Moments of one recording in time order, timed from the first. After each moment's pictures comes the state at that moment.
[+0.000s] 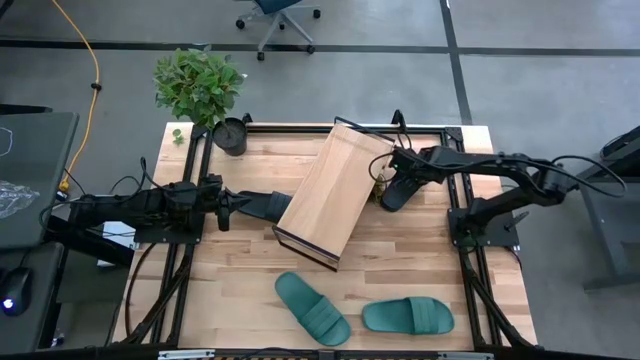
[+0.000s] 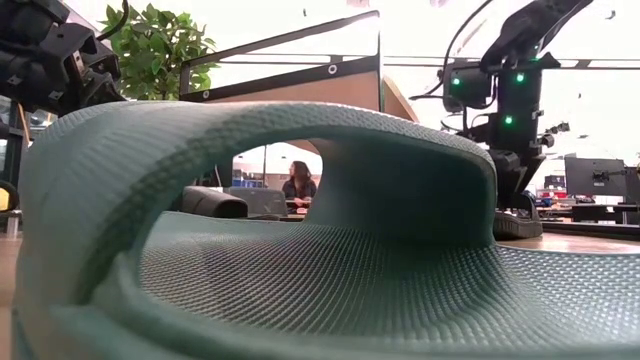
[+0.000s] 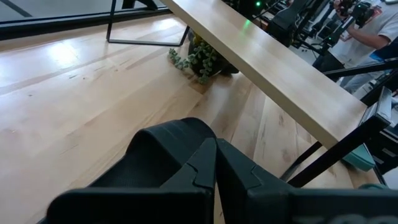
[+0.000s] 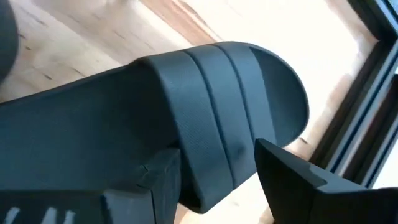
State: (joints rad) left arm 0.15 0.08 0.11 -0.34 -0.20 -0.50; right arm -0.48 1.35 0.75 -0.85 0.39 0.40
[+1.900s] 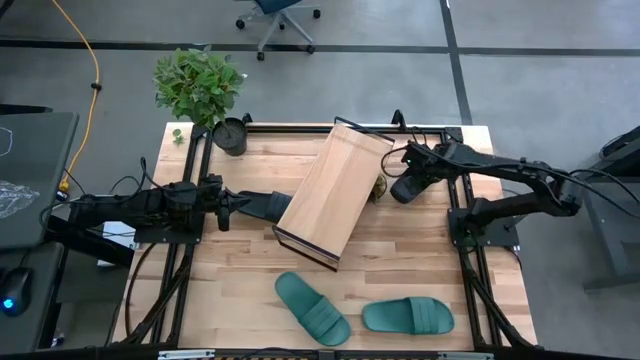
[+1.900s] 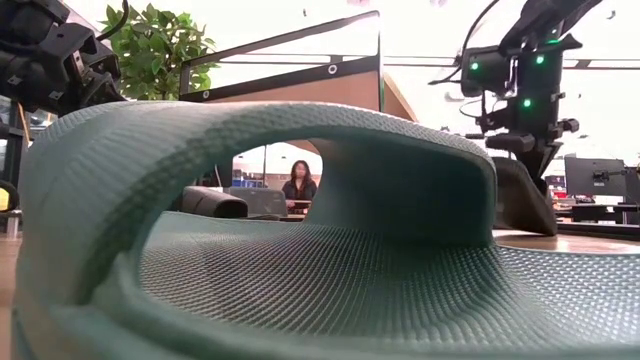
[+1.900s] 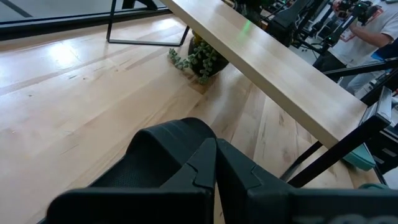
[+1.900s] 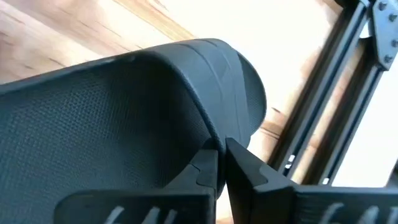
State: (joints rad) left arm 0.15 0.08 0.11 -0.34 -0.20 -0.50; right arm -0.53 1.18 0.75 -0.99 0.37 0.45
